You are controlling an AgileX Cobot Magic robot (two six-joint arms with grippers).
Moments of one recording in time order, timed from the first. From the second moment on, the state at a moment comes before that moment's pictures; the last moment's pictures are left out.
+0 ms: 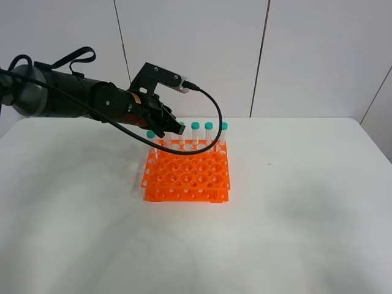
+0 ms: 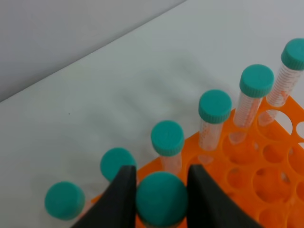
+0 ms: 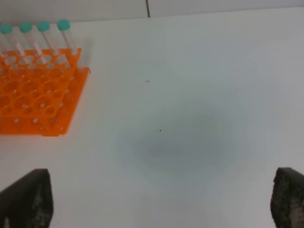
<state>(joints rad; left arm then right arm) -0.45 1.89 -1.23 -0.08 0.04 0.24 0.07 -0.01 -0.50 0.01 1.03 0.03</state>
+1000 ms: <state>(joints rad) -0.45 1.90 -1.23 -0.08 0.02 0.24 0.07 -0.01 -0.50 0.01 1.03 0.03</state>
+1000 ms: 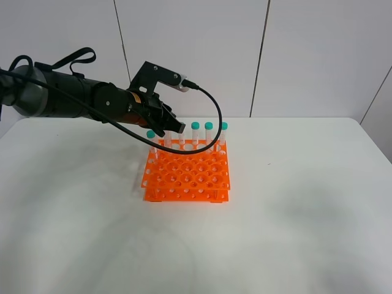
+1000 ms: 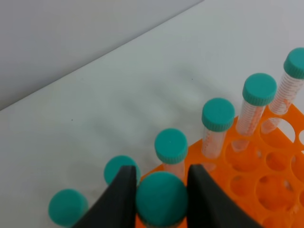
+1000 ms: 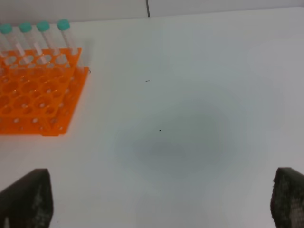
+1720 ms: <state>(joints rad) -0.45 1.95 -1.23 -0.08 0.02 0.24 0.07 -0.01 -0.50 0.01 1.03 0.03</state>
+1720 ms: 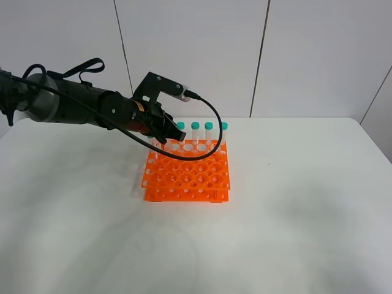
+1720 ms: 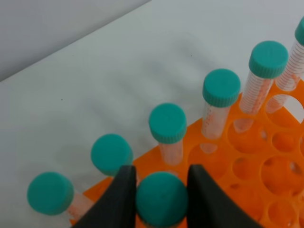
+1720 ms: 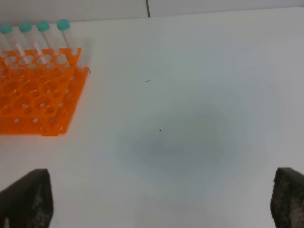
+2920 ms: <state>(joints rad) -0.44 2.00 -1.23 -0.08 0.02 0.24 0.07 -0.01 -0.50 0.01 1.03 0.03</state>
